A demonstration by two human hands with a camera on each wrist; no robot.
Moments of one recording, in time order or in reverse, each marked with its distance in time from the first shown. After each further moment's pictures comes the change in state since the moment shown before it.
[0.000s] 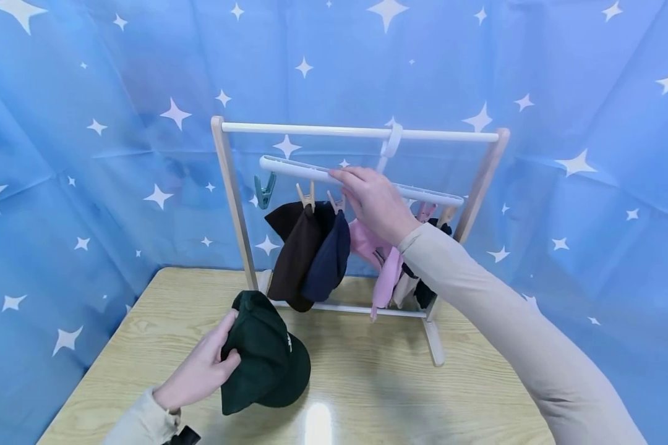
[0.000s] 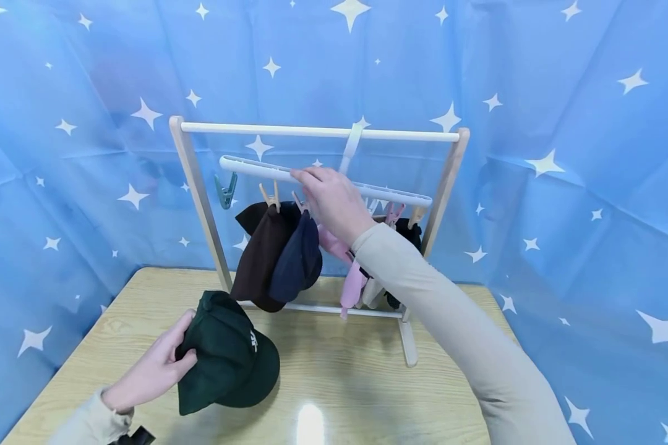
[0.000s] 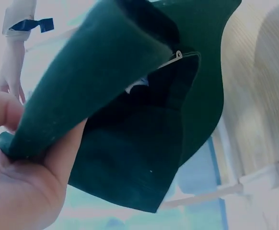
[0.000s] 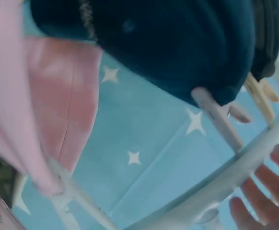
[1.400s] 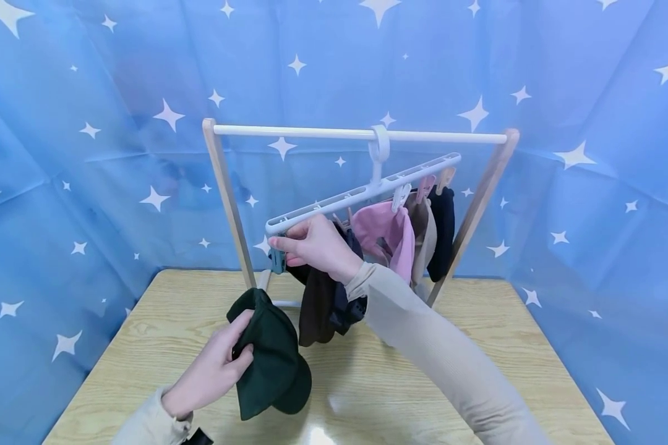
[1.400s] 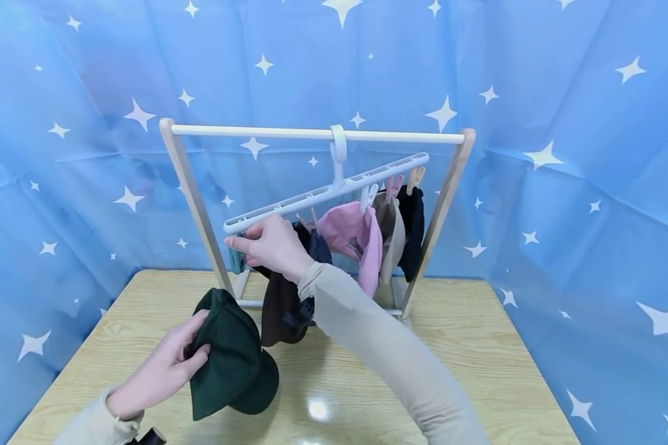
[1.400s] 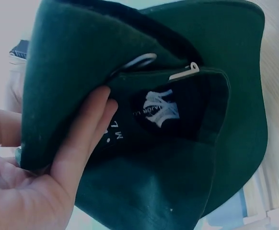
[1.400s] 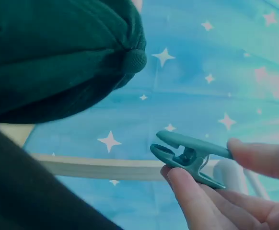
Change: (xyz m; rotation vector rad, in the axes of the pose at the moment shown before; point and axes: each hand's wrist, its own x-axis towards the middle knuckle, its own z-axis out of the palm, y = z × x) left_hand 0.013 0.024 0.010 -0.012 0.008 0.191; right_hand 0.002 -0.089 0.038 0.947 -0.305 0.729
